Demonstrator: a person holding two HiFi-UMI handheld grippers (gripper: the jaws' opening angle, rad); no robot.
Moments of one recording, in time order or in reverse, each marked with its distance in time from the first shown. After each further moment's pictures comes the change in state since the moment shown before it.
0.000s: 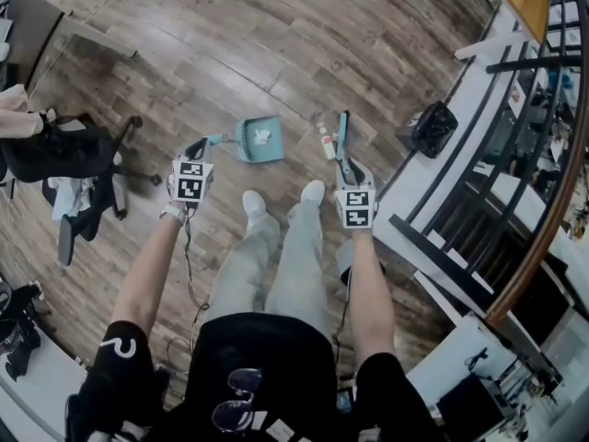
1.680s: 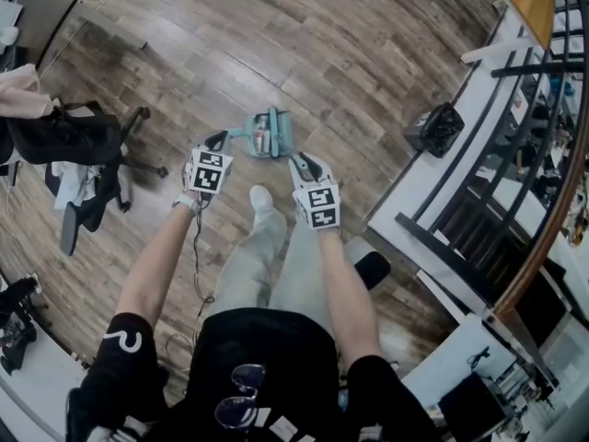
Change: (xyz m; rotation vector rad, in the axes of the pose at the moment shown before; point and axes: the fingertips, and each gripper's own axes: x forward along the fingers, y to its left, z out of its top) left arm -0.008 -0.011 -0.008 0.030 -0.006 -0.079; right arm 0.008 0.180 0.076 0.057 -0.152 0.251
